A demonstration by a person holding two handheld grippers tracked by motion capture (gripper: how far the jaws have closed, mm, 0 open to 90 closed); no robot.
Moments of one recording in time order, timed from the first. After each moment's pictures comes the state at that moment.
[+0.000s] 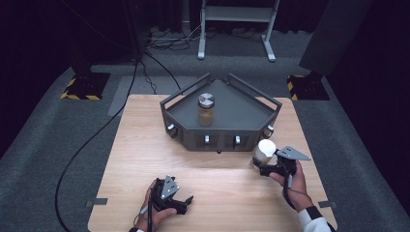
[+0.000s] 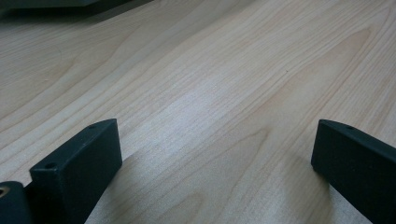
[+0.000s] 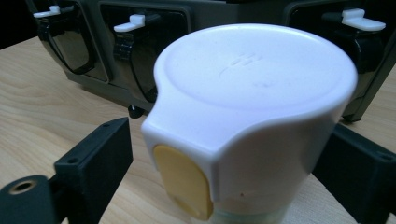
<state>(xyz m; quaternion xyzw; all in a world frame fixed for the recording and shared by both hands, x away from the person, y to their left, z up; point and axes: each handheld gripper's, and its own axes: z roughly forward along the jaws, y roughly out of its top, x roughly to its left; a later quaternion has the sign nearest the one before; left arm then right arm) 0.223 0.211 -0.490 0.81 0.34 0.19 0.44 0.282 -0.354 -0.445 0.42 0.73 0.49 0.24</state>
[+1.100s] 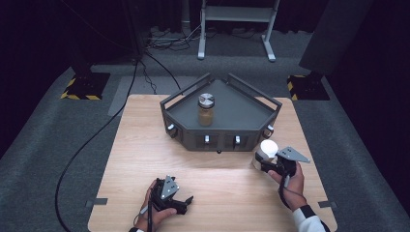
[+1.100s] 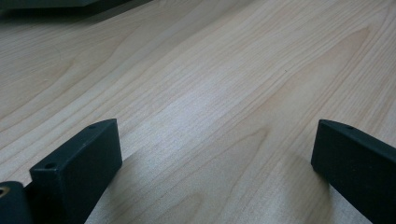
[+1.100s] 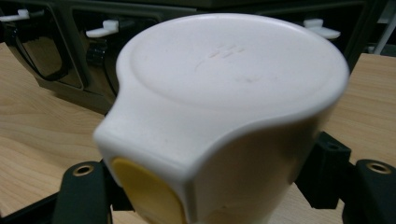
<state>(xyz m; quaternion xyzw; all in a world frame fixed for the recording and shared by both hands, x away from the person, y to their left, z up) 0.224 0.211 -0.490 0.81 0.34 0.19 0.44 0.271 -0.349 -0.448 0.43 0.71 0.48 0.28</state>
